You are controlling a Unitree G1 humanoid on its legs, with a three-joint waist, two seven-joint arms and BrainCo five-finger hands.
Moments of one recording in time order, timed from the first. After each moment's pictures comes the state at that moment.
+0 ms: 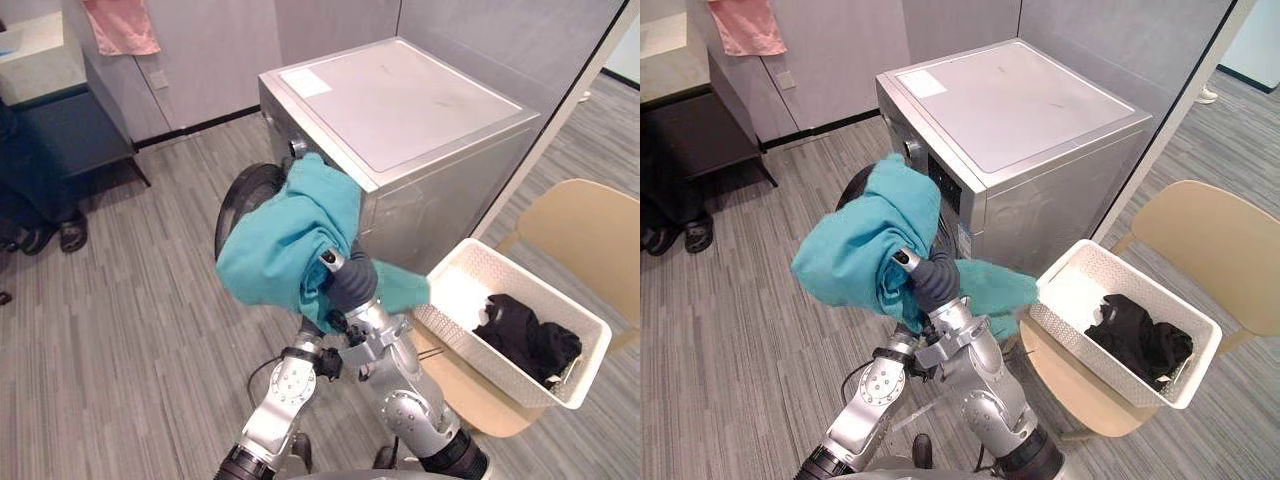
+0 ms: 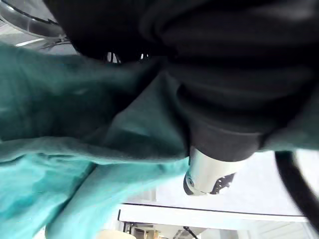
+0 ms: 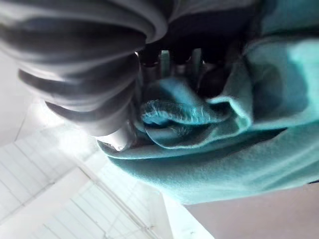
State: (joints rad) left arm 0.03 0.04 -0.43 0.05 -0.03 -0.18 0.20; right arm -0.10 0.00 0.60 -0.24 0.70 -0.21 0.12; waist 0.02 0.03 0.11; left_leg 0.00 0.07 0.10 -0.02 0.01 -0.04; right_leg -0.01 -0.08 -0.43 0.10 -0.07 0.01
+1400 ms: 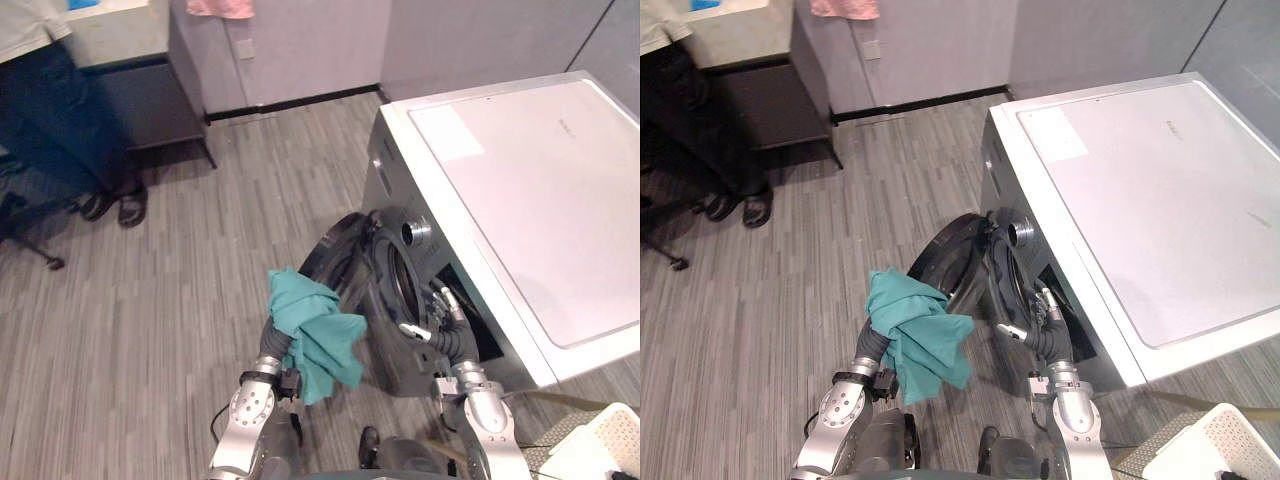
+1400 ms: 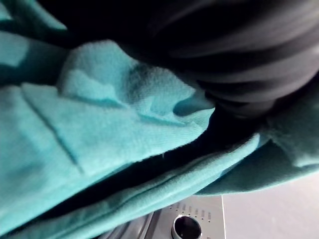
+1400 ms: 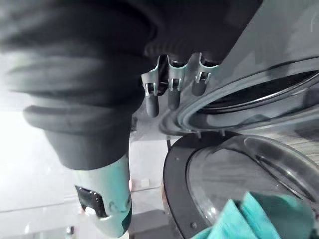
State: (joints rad) left arm 0.17 0.05 -0.21 0.10 -0.09 -0.17 0.04; right arm 0.26 -0.05 0.01 -0.02 0.06 -0.13 0.00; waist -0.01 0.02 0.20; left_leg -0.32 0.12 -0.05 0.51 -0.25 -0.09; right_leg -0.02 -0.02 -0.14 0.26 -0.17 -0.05
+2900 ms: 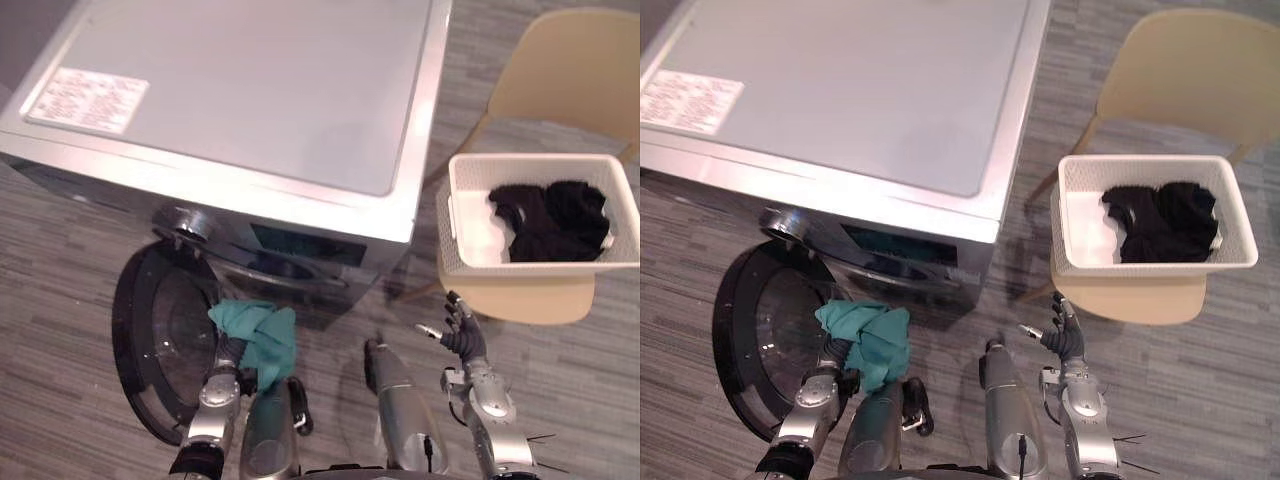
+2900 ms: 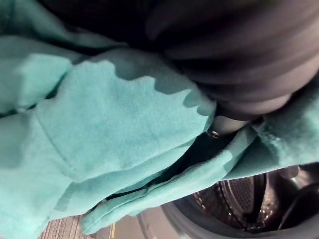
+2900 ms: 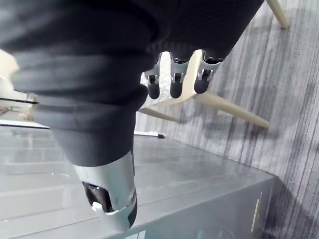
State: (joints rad) left arm -0.07 0.12 0.05 0.61 -0.05 -0.10 0.18; right arm 0.15 -0.11 -0.07 0.12 0.07 -0.11 -0.09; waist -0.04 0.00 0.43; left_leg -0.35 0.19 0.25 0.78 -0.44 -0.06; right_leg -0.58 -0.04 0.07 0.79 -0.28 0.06
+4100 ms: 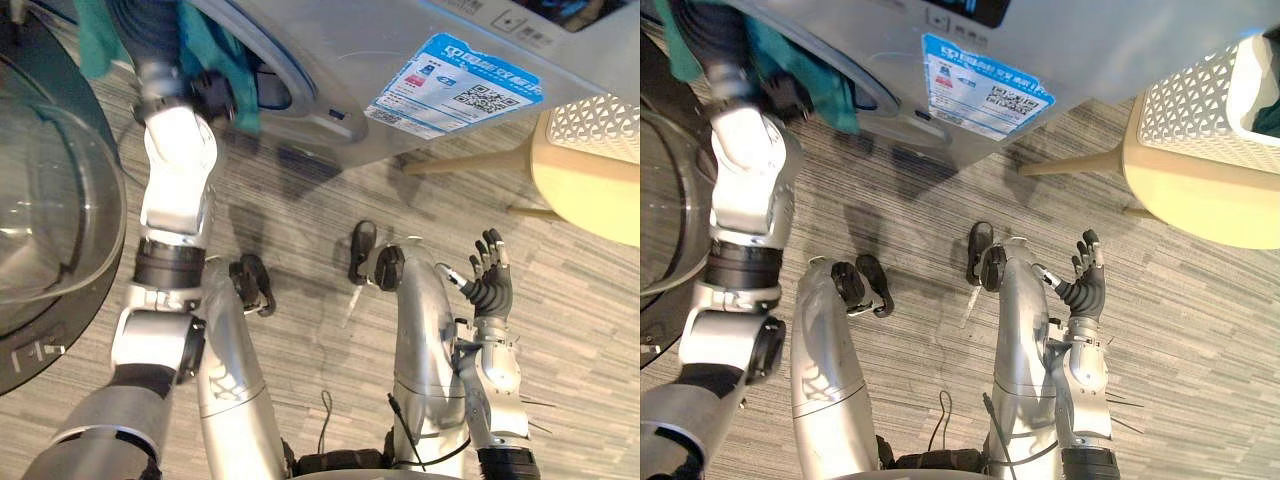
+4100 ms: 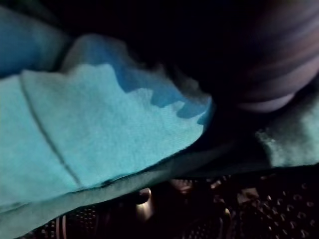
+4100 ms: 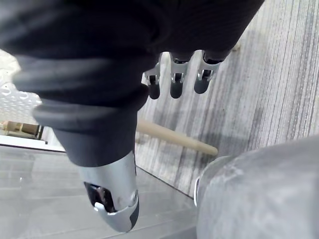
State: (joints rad) left arm -1.03 0.44 -0.05 0.17 -0.12 -0.14 0.51; right arm 0.05 -0.02 -0.11 -0.05 0.13 -0.22 -0.18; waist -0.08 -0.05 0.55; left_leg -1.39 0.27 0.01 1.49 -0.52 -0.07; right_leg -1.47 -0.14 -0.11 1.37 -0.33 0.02
